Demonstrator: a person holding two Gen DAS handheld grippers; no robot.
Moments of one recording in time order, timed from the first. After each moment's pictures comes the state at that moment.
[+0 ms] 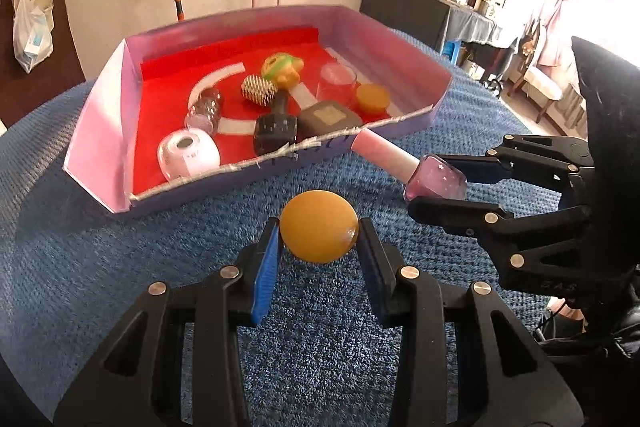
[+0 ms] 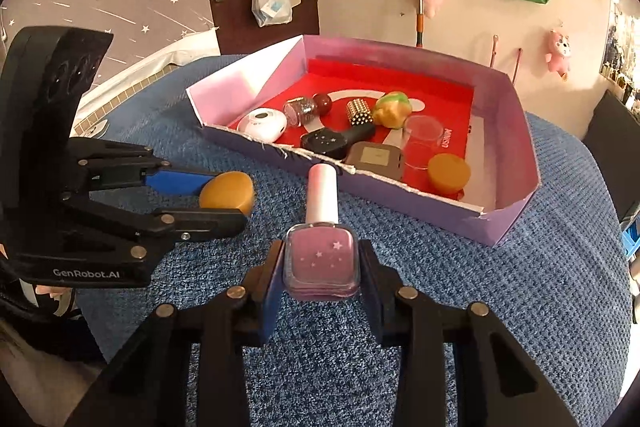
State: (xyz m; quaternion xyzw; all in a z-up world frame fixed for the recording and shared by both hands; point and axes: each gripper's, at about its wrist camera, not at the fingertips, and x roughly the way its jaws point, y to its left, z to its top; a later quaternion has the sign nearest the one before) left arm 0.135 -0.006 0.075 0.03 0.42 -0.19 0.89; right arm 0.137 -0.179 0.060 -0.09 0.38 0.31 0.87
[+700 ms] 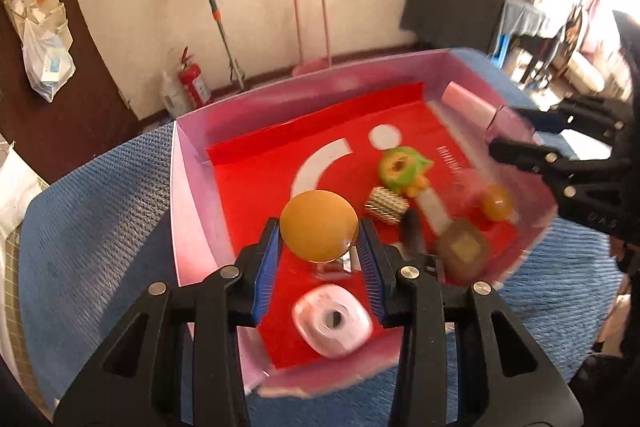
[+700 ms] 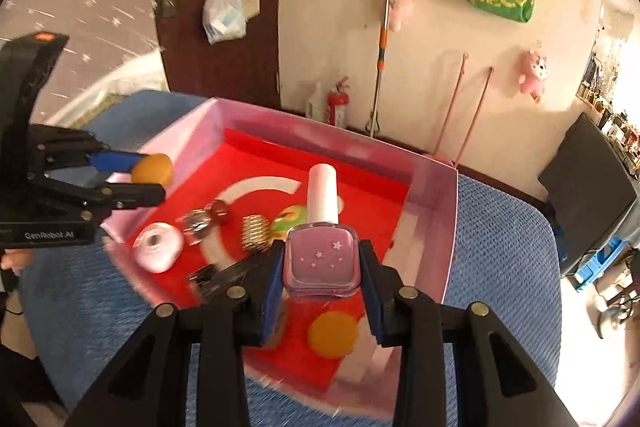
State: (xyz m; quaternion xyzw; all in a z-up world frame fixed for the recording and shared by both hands) left arm 0.290 0.035 0.118 0.09 0.47 -0.11 0.87; right arm 0.280 -0.167 0.122 -0.13 0.39 0.24 0.88
